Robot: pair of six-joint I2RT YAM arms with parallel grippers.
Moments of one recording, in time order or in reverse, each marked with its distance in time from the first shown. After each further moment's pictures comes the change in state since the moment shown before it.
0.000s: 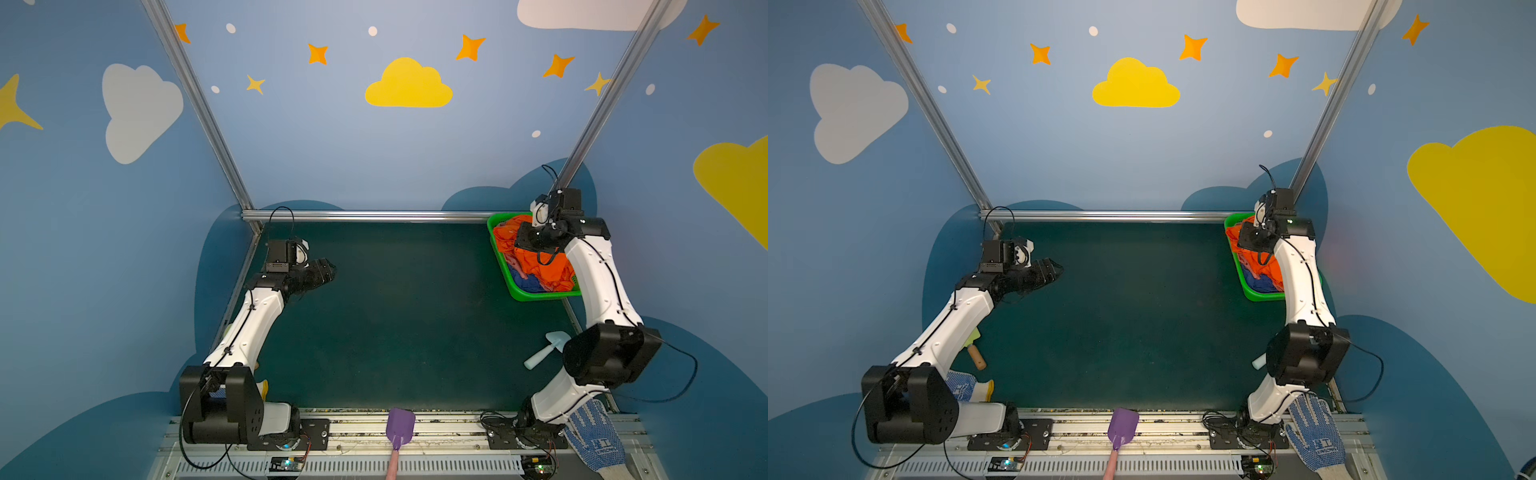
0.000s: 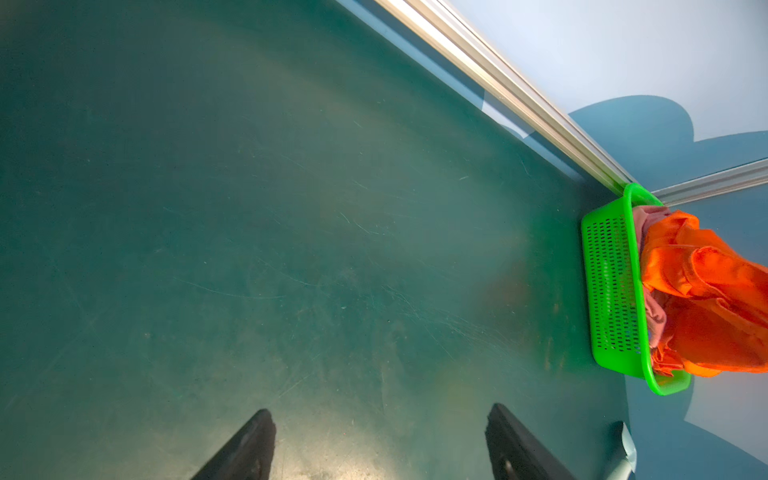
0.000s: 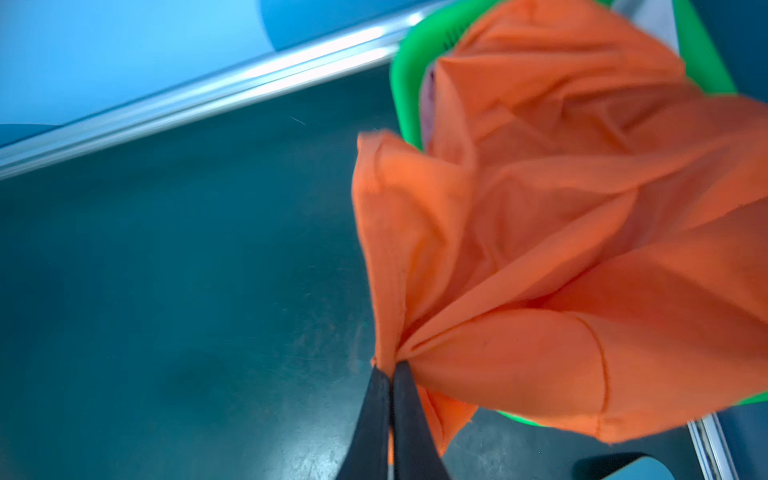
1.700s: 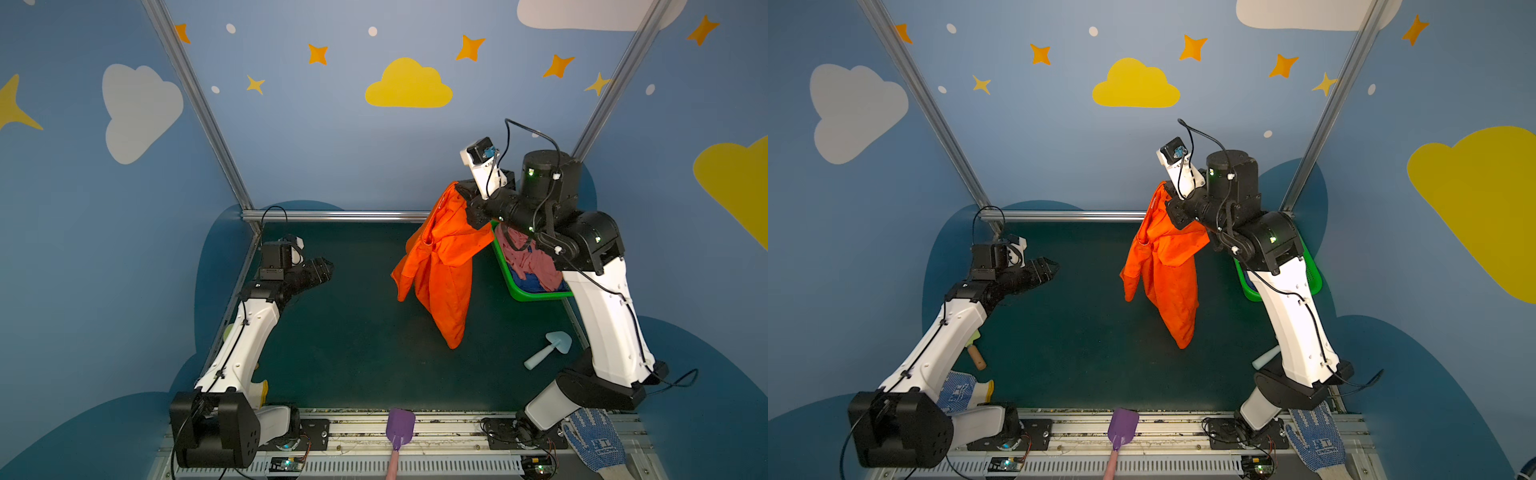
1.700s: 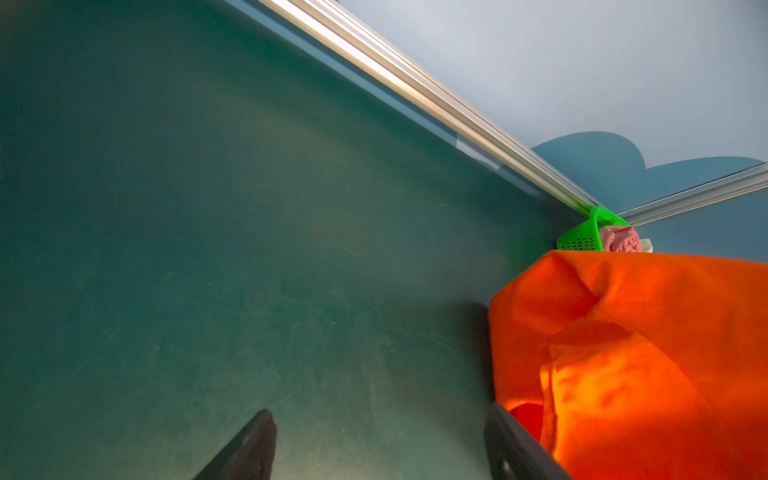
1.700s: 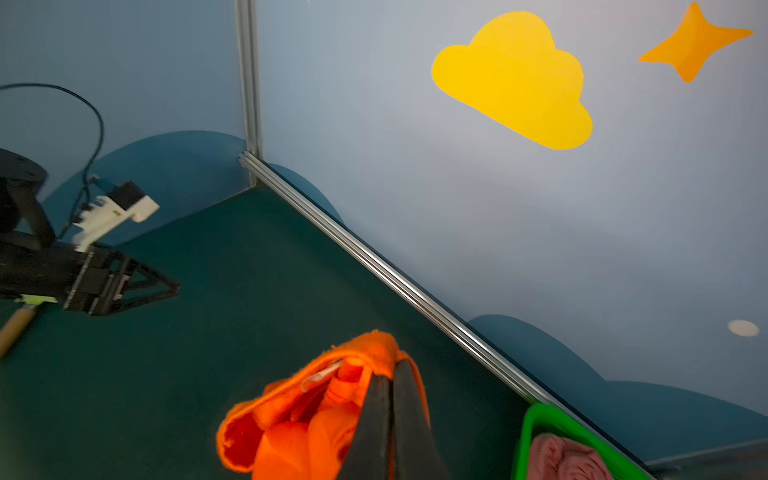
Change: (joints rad) left arm 0.000 -0.111 -0.034 0.030 -0.027 -0.011; right arm 0.649 0.008 0.617 -0.010 0.119 -0.389
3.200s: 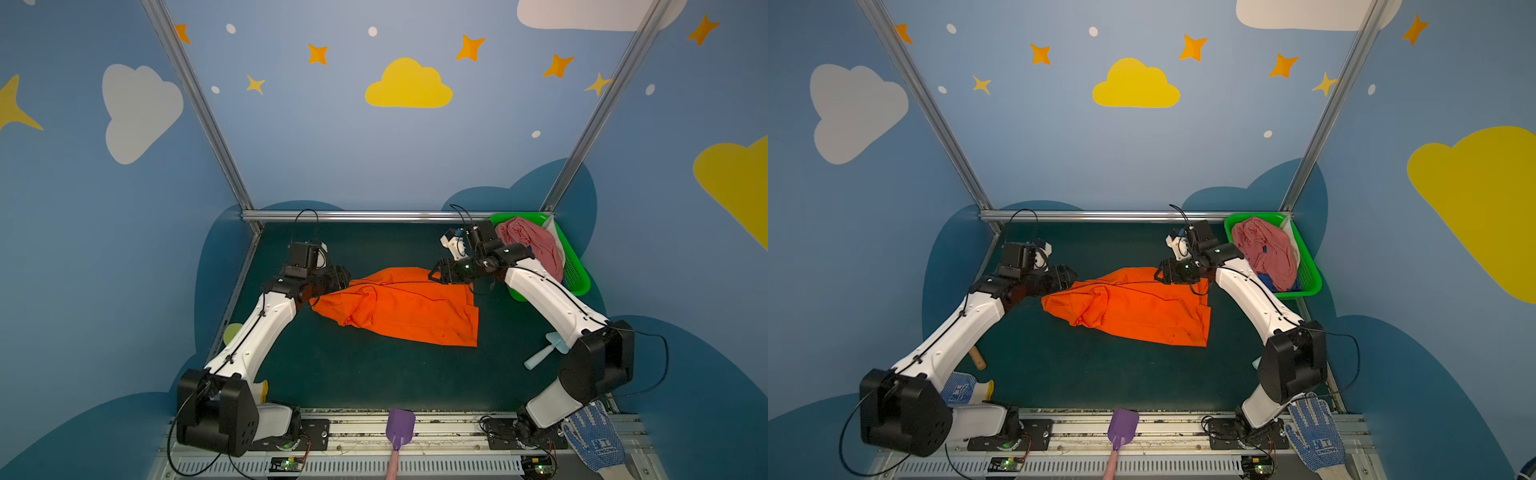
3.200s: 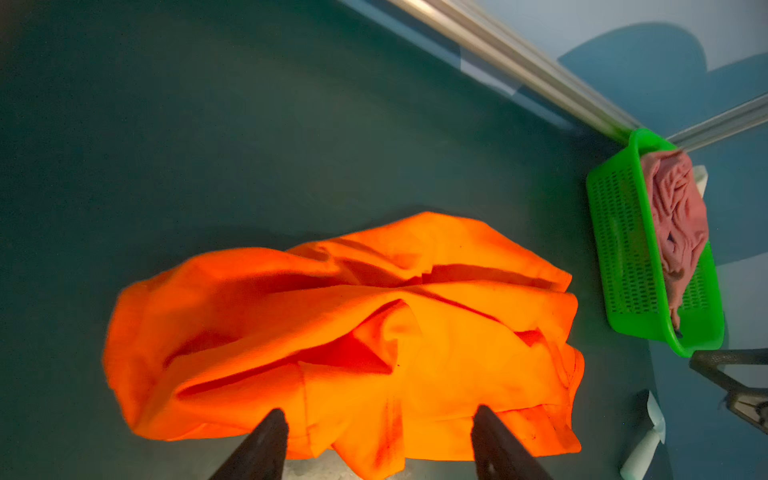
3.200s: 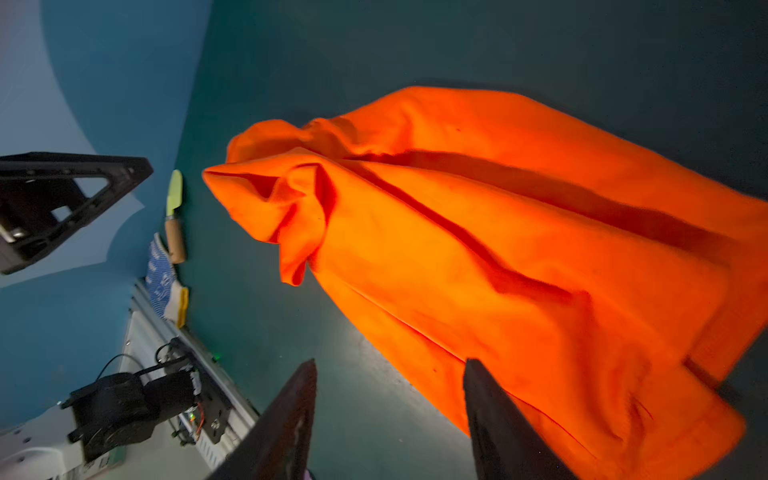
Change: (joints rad) left arm -0.217 0.121 0.049 -0.079 -0.100 0.023; right arm -0.232 -0.072 -1.021 0.208 -0.378 0.512
